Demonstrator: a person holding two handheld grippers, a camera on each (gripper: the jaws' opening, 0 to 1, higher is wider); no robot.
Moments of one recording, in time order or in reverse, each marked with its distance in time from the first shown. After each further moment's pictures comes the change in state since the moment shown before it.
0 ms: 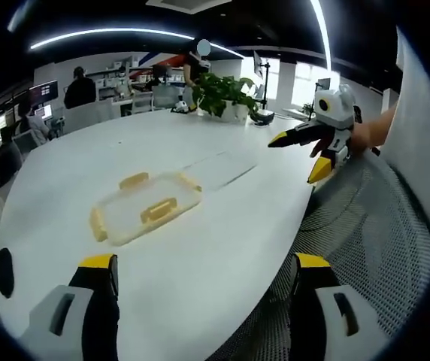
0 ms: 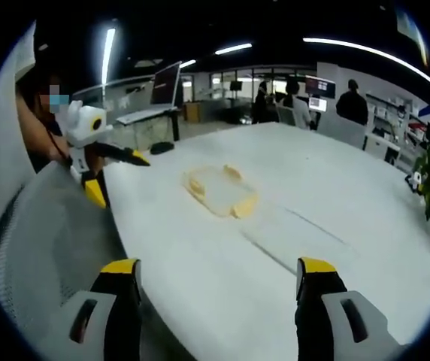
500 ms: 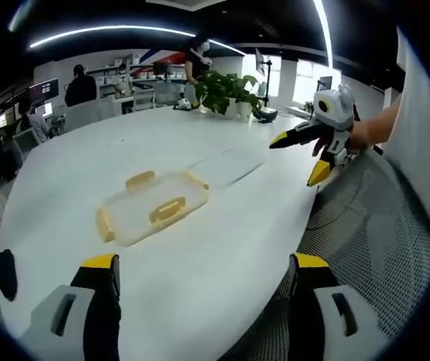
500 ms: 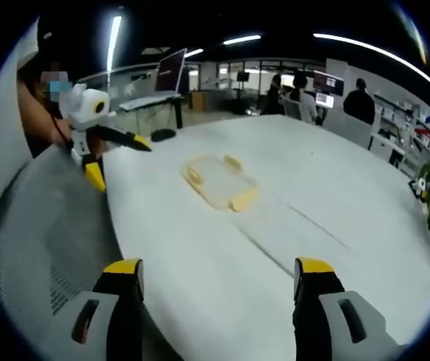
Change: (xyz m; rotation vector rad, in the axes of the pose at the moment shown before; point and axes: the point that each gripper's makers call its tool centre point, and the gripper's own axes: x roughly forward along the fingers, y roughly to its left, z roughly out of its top) left arm 0.001 0.016 -0.001 -0.010 0.014 0.011; right arm 0.015 -0.008 -0.002 -0.039 0.052 0.017
